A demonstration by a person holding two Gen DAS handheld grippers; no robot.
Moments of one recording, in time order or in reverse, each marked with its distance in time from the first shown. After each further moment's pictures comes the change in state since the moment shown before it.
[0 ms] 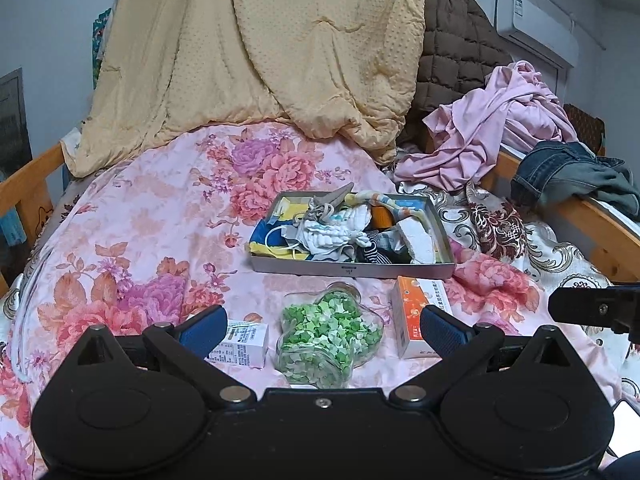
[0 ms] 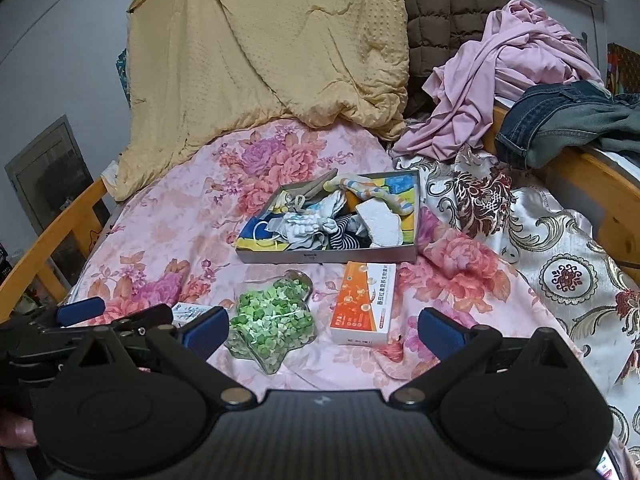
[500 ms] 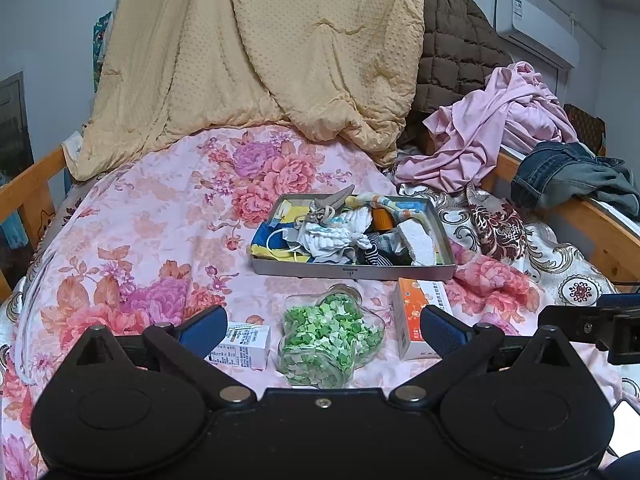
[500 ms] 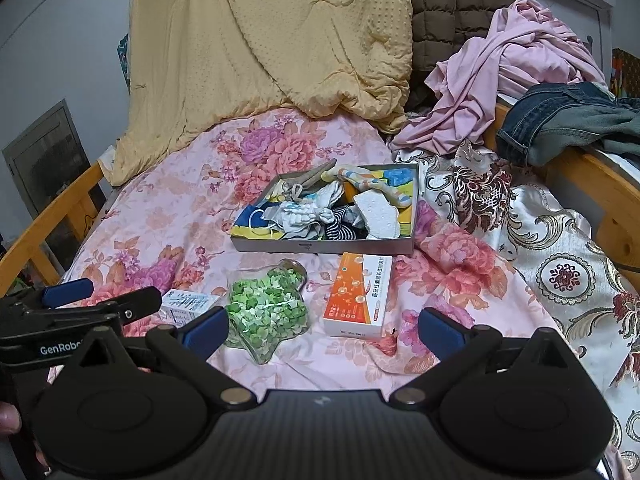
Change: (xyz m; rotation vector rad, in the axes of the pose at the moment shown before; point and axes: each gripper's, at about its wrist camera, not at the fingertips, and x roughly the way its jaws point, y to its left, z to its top) left arm -0.001 0.001 0.000 0.006 -0.005 0.001; right arm 0.006 0.001 -0.004 -0.030 0.028 -0.012
